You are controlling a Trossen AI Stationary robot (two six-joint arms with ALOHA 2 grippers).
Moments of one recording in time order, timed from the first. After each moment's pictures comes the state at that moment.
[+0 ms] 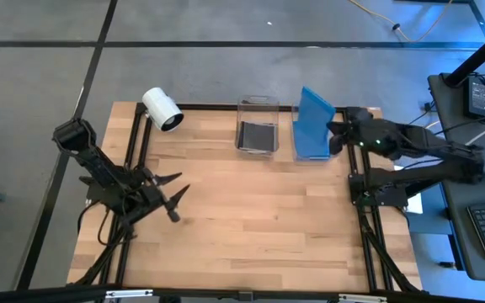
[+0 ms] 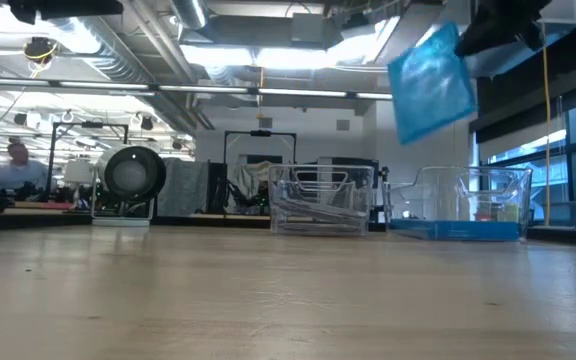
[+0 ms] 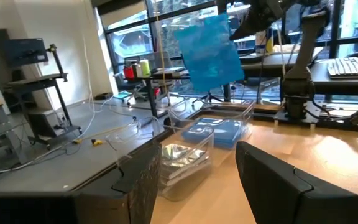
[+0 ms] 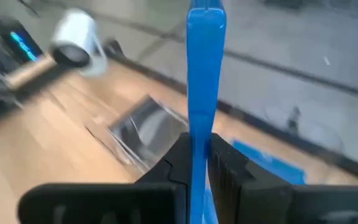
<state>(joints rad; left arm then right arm) -0.90 1.29 0.35 1.55 -1.57 0.69 -0.08 0.72 0.98 -0.82 0.62 0.55</state>
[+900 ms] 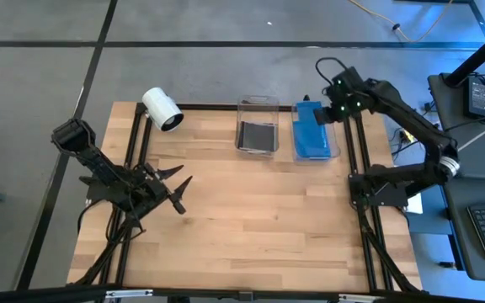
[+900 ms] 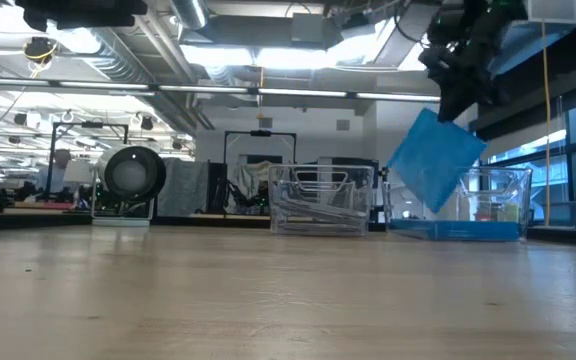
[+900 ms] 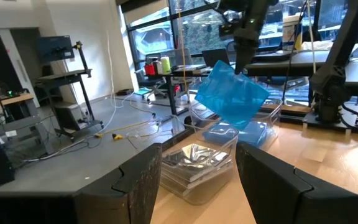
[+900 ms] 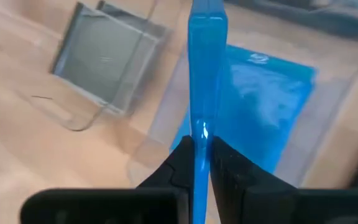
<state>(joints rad) -0.80 1.29 0.35 1.55 -1.57 0.69 -0.86 1.22 1.22 -1.10 -0.17 0.34</state>
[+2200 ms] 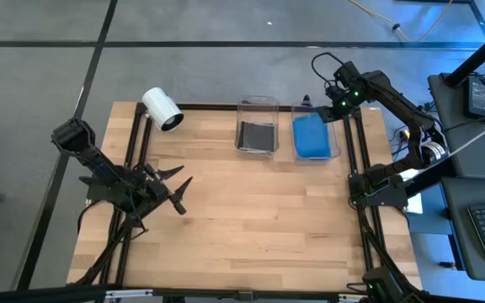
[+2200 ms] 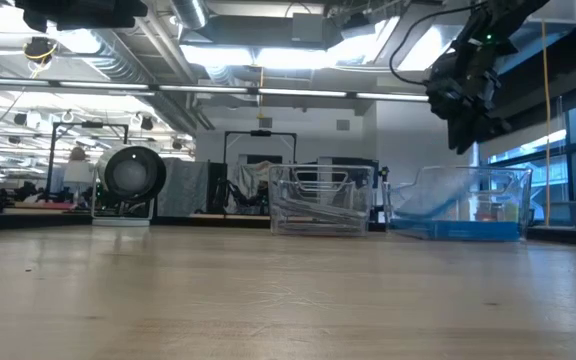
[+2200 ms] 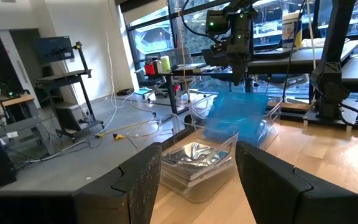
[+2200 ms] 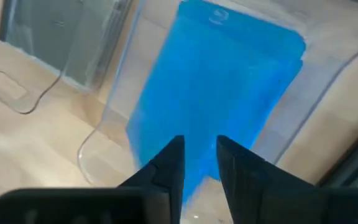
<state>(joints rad) -0.80 1.29 0.35 1.51 -1.57 0.67 -1.10 1.42 1.22 -1.18 -0.34 0.05</state>
